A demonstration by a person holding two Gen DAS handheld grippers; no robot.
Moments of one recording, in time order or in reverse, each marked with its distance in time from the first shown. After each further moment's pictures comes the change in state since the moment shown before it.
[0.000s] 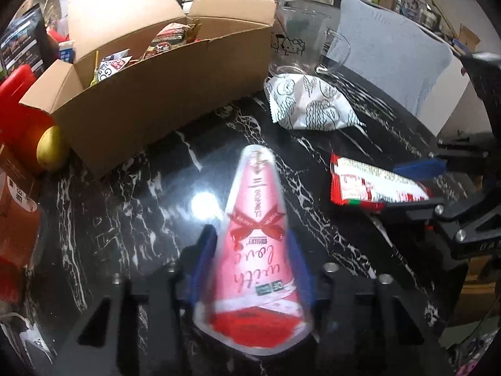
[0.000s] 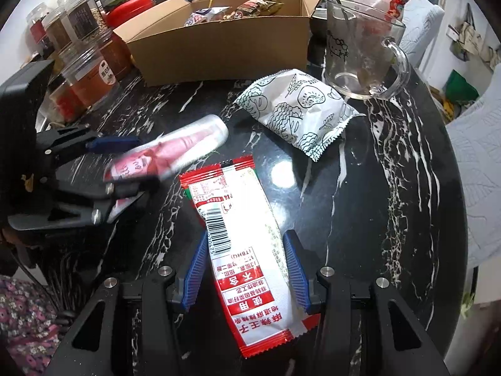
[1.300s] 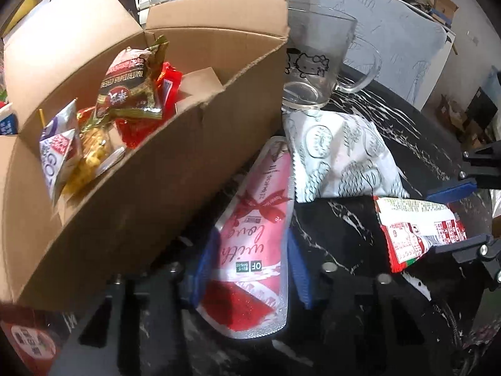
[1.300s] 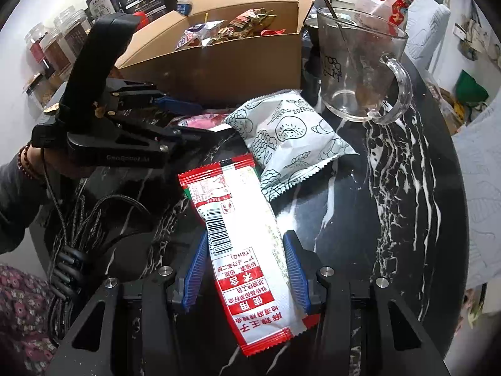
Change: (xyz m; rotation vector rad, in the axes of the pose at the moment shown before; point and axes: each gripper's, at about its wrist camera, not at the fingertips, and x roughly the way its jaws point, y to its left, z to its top) left arm 0.057 0.022 0.087 0.204 0.049 -0.042; right arm -0.005 -0.025 0.026 0.003 -0.023 0.074
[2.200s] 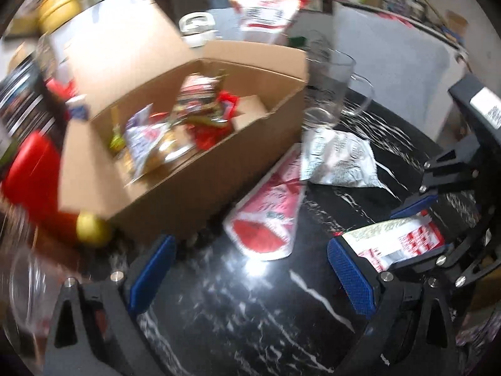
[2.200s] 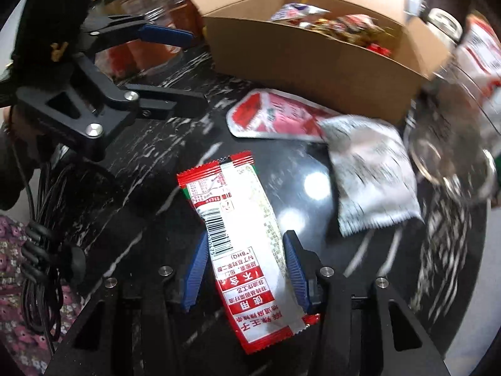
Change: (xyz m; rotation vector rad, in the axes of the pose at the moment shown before) left arm -0.071 0.002 -0.029 -0.038 -0.102 0.111; right arm 0.032 0.066 0.009 -0.325 0.101 0.063
